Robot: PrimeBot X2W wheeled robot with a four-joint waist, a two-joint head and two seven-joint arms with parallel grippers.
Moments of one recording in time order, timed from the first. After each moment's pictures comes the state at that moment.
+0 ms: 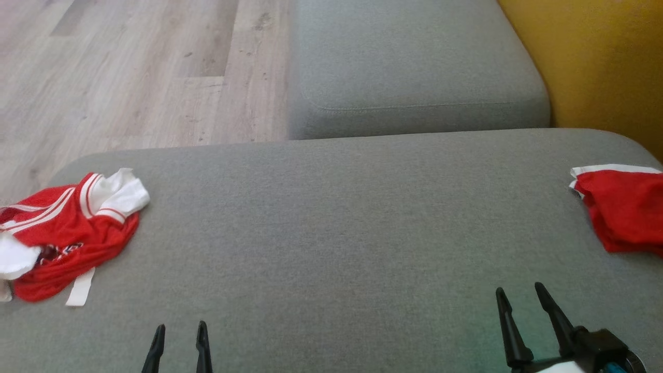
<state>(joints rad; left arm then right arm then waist) 0.30 0.06 -0.11 0.12 -0.17 0.01 -0.26 0.20 -0.09 0.08 0.22 0.13 0.13 -0.25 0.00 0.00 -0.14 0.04</state>
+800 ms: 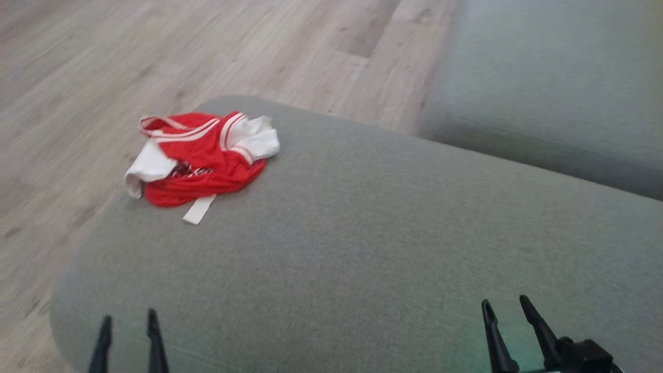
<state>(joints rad) 0.30 0.06 0.03 0.07 -0.13 0.01 -0.26 0.23 -0.05 0.10 0.23 0.13 0.13 -0.25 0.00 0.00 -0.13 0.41</state>
